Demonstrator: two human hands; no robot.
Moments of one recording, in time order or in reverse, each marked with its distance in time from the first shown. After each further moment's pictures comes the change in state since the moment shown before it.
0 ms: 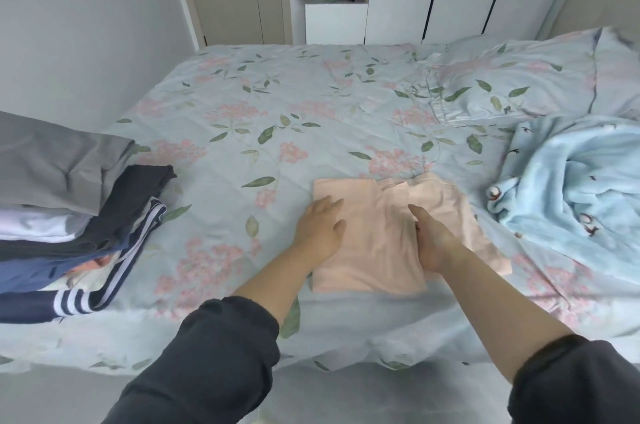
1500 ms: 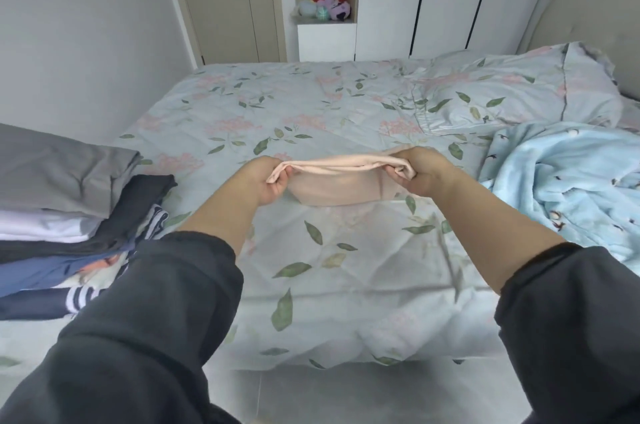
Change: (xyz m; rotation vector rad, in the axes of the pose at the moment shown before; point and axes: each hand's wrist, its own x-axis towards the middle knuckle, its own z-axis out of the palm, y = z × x) left_hand 0.000 0.012 -0.138 -1.561 -0.054 -0.560; right_hand -0.039 -0.108 0.044 -0.069 -0.034 -0.240
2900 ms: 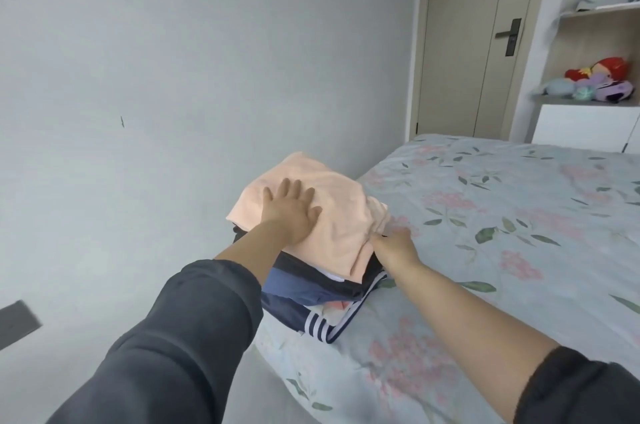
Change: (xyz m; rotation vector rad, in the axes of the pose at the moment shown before) left_hand -0.117 0.127 -0.306 1.889 1.007 0.307; right_hand -0.038 0.127 0.382 -0.676 -0.380 -0.176
